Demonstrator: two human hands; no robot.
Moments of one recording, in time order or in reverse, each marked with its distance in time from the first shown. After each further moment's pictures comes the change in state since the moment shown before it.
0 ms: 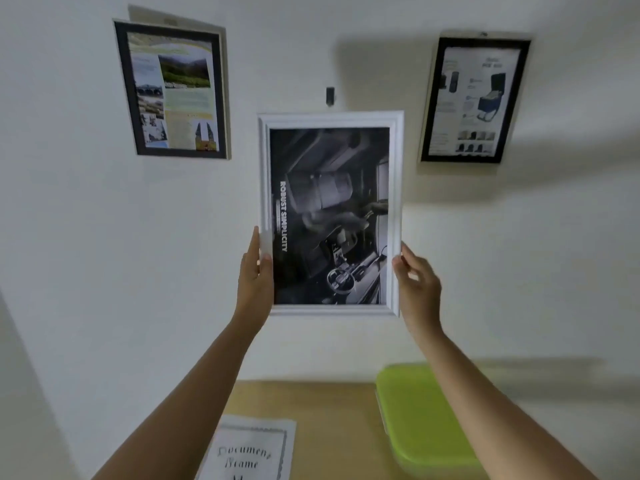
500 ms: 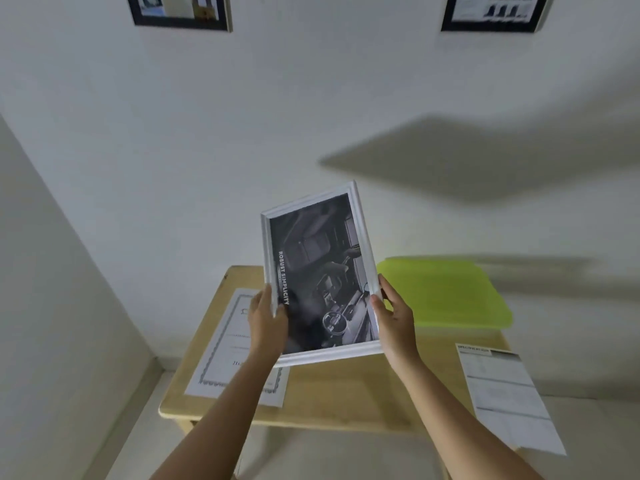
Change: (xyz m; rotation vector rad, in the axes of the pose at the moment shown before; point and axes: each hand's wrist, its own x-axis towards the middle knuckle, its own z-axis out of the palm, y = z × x) left_hand -0.237 -0.091 -0.011 0.350 -0.037 -0.515; right_hand -0.222 0.060 -0.066 0.047 -0.287 0.431
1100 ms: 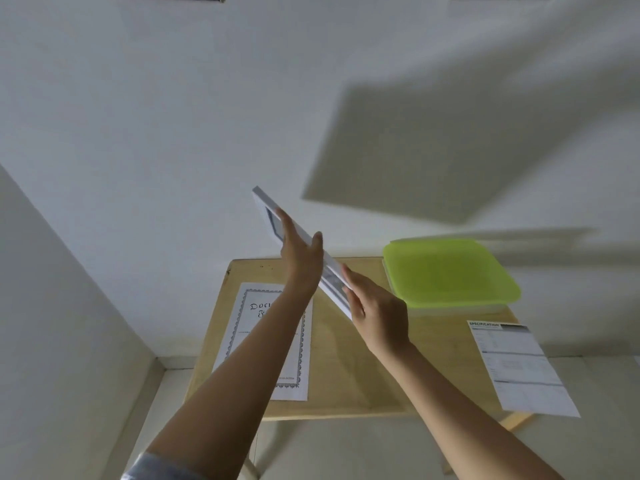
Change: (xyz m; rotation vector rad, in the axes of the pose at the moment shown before) left_hand 0.056 0.076 -0.005 -0.194 -0.057 0.139; right_hand -0.012 -0.017 0.064 -0.799 0.044 -0.671
